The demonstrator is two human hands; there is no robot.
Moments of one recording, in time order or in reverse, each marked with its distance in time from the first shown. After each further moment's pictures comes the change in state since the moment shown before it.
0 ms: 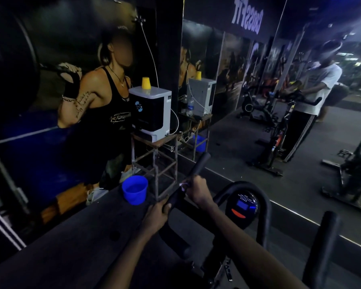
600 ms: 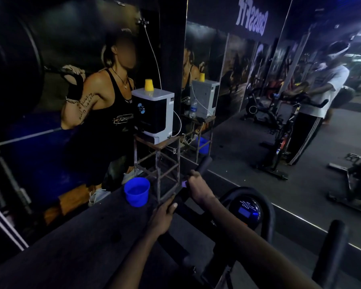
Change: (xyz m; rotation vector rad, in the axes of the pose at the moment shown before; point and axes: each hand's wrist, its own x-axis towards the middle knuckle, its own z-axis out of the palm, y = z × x) left_hand 0.008 0.018 0.007 -0.120 -0.005 -0.013; right_hand 0.028 0.006 -0.005 -0.365 -0.114 -0.223
